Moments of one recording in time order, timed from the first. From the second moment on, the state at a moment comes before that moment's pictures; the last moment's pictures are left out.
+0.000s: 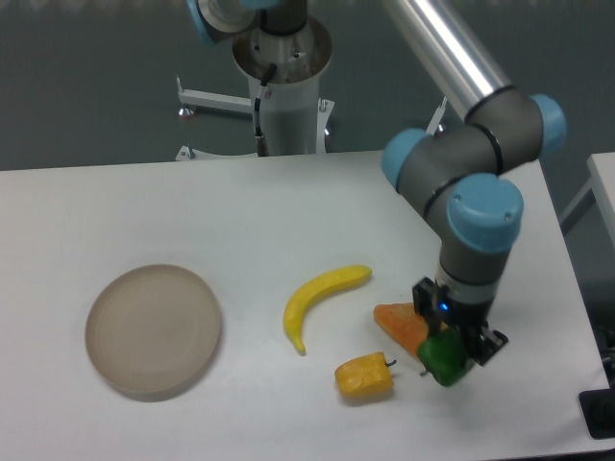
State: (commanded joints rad) arm 2.33 -2.14 -1.18 -1.24 1.51 1.48
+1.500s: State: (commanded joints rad) arm 2.67 -1.85 -1.76 -1.24 1.39 1.96
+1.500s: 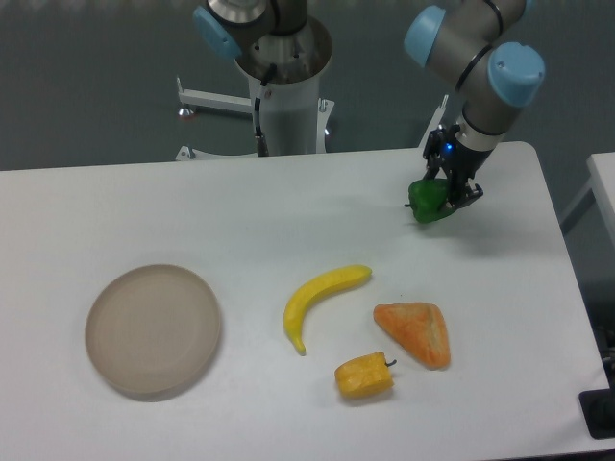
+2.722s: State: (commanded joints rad) arm 2.66 -1.83 -1.81 -1.22 1.39 1.93
